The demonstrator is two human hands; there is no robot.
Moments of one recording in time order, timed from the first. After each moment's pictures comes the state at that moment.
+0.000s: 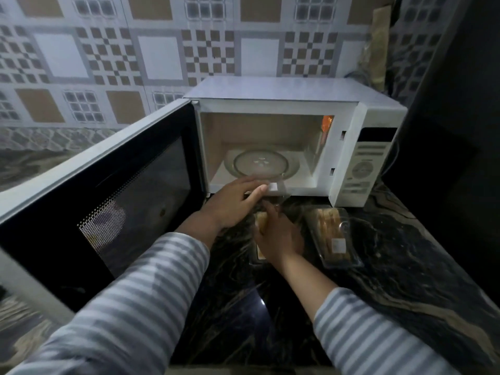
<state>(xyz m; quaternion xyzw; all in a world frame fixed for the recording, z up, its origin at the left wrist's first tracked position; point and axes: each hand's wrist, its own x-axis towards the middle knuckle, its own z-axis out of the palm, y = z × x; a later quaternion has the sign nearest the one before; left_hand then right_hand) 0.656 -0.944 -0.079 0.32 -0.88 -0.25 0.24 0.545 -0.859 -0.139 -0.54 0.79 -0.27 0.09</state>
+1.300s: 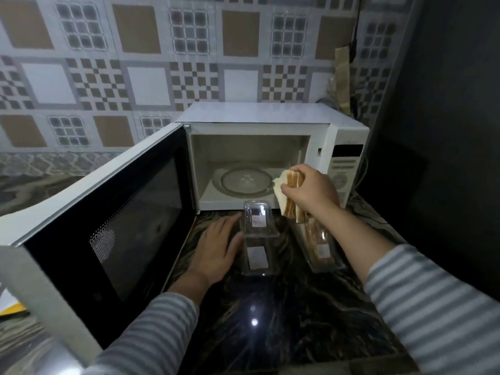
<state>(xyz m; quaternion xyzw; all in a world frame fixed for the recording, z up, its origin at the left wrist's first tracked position) 0.688 -0.913 -0.146 0.31 -0.88 -0.14 0.34 0.487 -0.836 -0.016 -0.48 0.79 -0.37 0.03</state>
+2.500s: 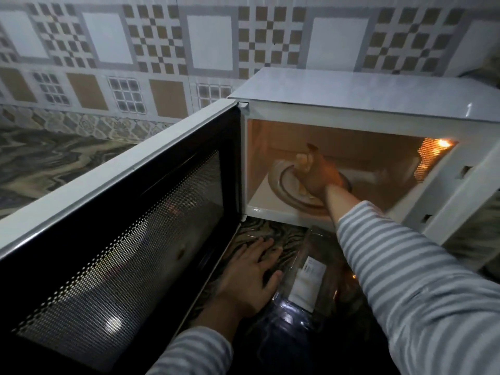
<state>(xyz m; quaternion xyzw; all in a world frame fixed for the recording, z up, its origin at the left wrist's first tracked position) 0.677 -0.984 -0.204 0.43 -0.88 -0.10 0.17 0.471 -1.089 -0.074 -0.56 0.76 -0.29 0.16</state>
